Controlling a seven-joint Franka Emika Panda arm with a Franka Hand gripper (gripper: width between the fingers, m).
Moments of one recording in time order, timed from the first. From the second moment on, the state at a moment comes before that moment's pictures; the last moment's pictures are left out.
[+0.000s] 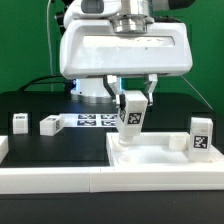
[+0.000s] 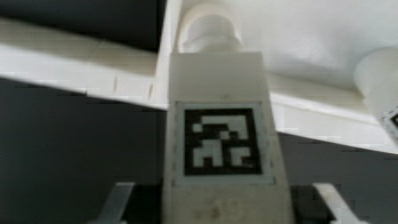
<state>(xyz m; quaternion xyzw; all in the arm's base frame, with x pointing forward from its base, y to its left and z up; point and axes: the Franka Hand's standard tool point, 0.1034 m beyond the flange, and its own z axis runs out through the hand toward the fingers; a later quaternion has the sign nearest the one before) 0.631 0.002 0.116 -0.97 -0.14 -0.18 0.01</state>
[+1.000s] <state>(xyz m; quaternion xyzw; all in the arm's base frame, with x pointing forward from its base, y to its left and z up) 0.645 -0.004 0.114 -0.96 -0.10 -0.27 0.01</state>
